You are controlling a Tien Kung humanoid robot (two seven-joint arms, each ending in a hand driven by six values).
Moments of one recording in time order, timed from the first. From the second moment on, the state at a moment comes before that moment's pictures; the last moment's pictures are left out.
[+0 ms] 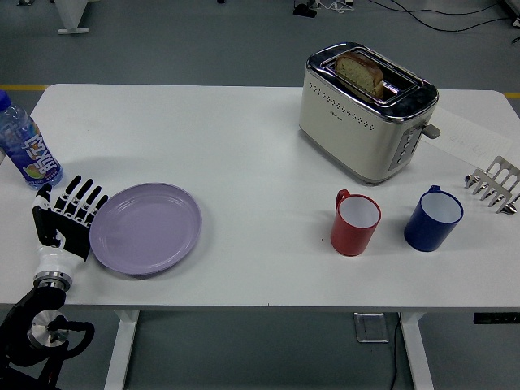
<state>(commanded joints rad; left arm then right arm) -0.14 0.00 -1.58 -1.05 0.59 -0.11 -0.20 0.07 -0.05 0.80 0.24 -0.27 -0.26 -0.19</state>
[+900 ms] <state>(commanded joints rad) -0.16 0.00 -1.41 -1.05 0.55 -0.11 -0.20 0.07 -0.05 0.81 0.24 -0.28 -0.26 -0.19</state>
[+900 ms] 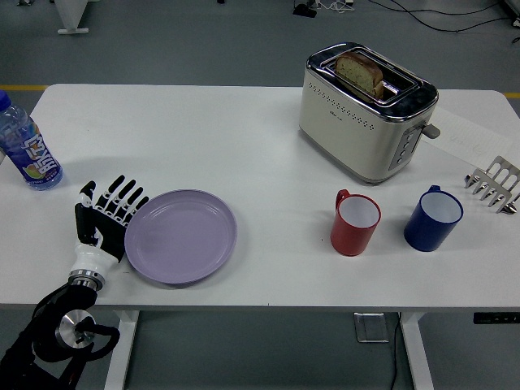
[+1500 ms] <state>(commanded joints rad) -0.17 0.00 -1.30 -1.07 0.54 -0.11 -0.21 0.06 -0.05 0.81 0.24 -0.28 -0.26 -0.20</state>
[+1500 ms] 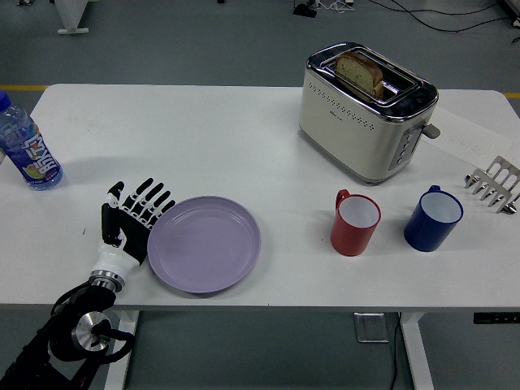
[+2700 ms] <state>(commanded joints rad) -0.21 0.00 -1.19 -1.07 0.51 -0.11 -0.21 0.08 -0.05 0.81 0.24 -0.28 -0.26 -0.19</state>
